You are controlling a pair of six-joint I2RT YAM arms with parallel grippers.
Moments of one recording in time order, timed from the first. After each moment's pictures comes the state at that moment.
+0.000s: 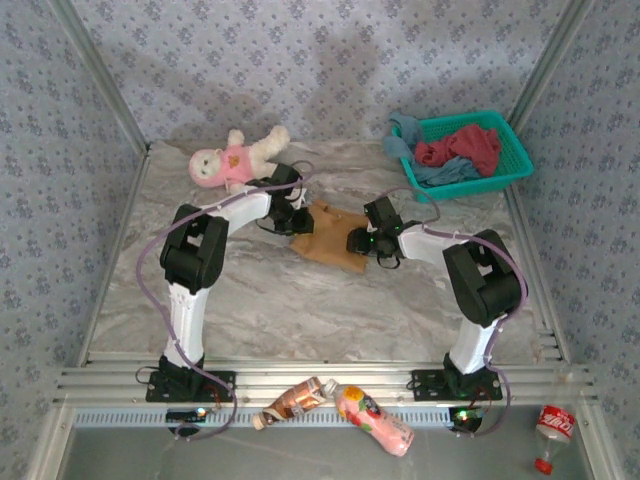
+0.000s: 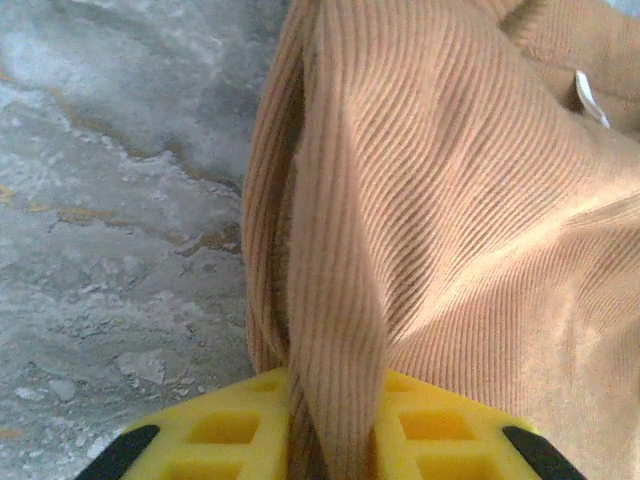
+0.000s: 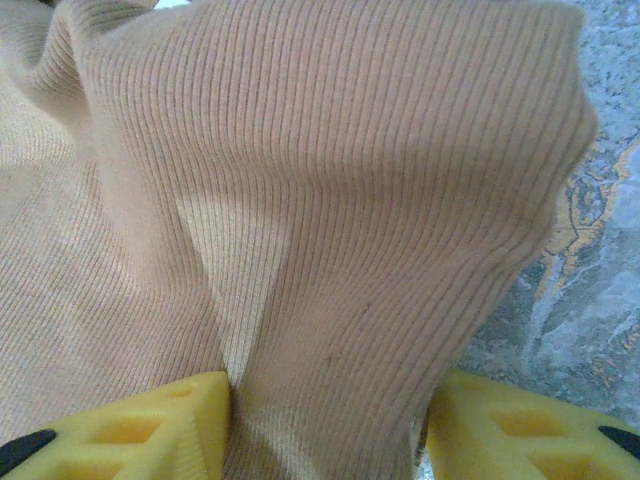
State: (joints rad) left arm -0.48 2.14 1.58 -0.65 0.35 -0.40; right arm 0.47 1.78 0.98 -0.19 -0.10 0.53
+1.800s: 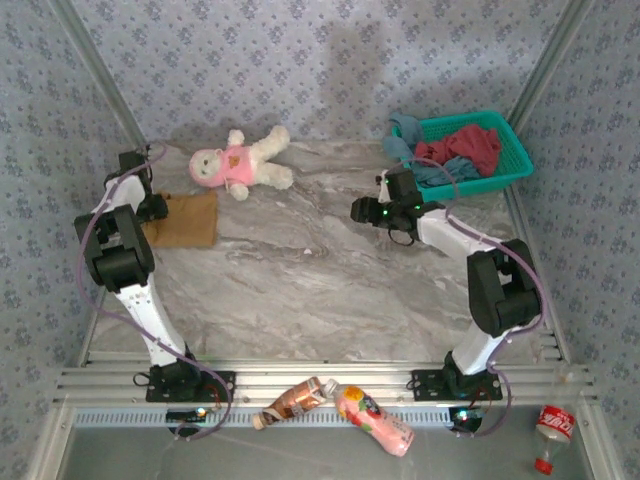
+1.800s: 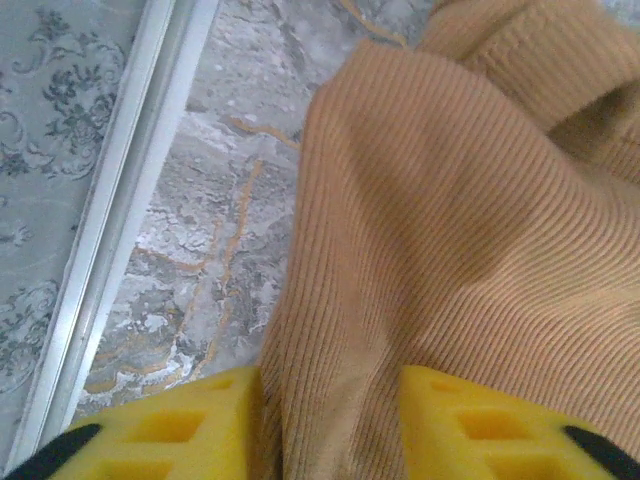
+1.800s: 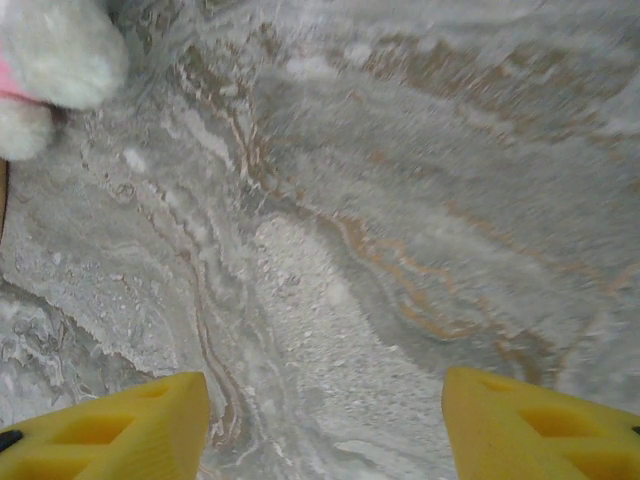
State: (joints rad) left arm 0.29 2.08 1.62 -0.74 -0.18 -0.05; right arm 0.34 1.67 1.11 -0.23 -0.23 0.44
